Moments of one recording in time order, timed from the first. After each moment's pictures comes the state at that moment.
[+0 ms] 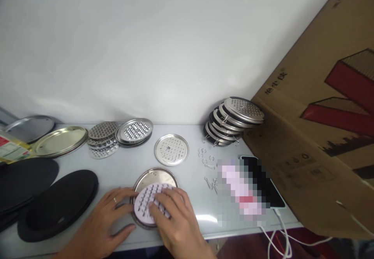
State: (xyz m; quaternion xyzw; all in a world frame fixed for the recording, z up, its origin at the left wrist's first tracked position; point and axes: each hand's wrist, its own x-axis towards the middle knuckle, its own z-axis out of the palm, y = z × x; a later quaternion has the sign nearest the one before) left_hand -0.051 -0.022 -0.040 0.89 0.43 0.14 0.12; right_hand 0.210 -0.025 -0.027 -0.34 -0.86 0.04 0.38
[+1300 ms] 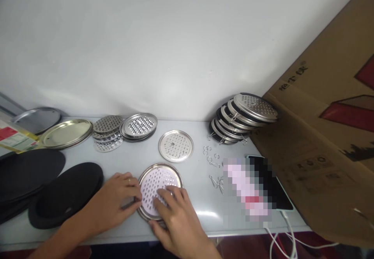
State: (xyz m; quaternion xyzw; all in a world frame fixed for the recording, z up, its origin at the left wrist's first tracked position) left_hand -0.030 0.011 -0.001 0.85 0.46 0.09 0.22; right_hand 0.205 -0.028 -0.033 -0.42 -0.86 0.22 0.19
